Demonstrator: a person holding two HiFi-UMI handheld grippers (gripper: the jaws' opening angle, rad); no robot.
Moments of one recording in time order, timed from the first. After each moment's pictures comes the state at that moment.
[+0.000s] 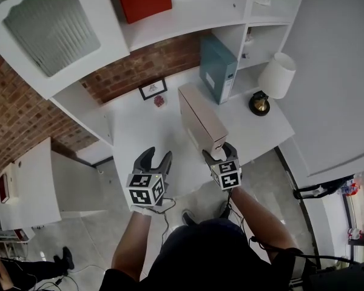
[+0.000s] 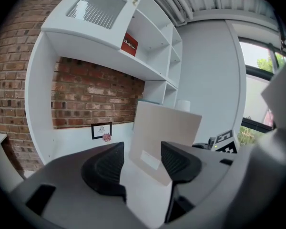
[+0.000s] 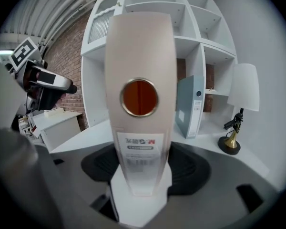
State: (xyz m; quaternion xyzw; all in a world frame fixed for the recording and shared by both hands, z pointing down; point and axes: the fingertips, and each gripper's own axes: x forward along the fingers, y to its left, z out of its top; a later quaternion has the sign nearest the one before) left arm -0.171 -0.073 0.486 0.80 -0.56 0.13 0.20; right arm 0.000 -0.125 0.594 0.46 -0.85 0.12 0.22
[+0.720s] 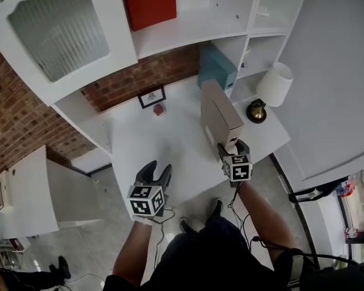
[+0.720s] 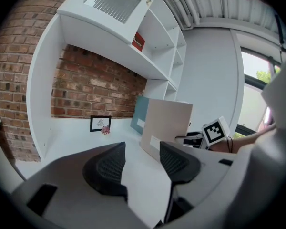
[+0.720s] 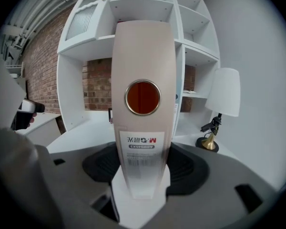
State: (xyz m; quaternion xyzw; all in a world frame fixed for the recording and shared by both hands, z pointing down) left arm -0.191 -0.063 0.510 0.81 -0.53 0.10 0.23; right arm 0.051 -0.172 0.573 0.55 -0.79 0.13 0.23
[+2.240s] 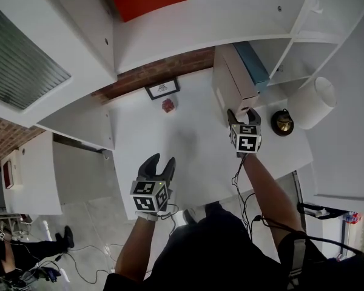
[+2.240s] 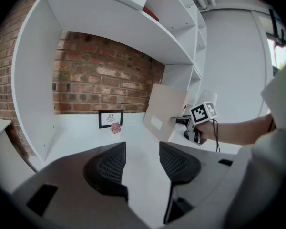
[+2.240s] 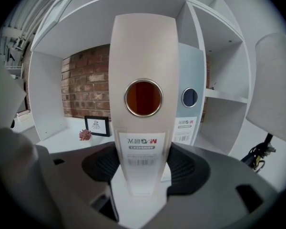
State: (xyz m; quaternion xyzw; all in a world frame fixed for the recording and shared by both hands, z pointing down) left arm -0.188 -0.175 0.549 0.74 -0.60 0.15 0.27; right arm 0.039 -0.401 0.598 0.53 -0.81 0.12 0.22
